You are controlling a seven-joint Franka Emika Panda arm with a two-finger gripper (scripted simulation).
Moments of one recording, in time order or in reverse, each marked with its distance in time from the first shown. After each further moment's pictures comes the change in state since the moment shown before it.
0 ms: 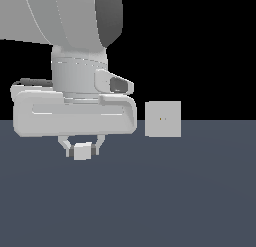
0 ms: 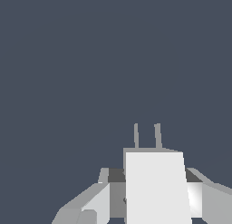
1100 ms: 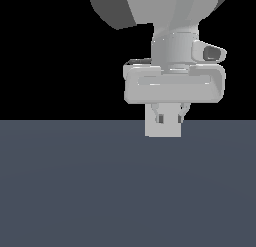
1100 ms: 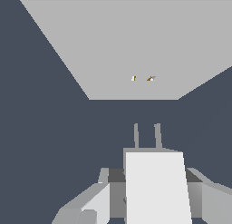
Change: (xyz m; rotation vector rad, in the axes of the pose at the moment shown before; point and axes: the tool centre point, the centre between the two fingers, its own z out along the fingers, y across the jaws) arm 0.010 0.186 -0.062 -0.083 0.001 0.322
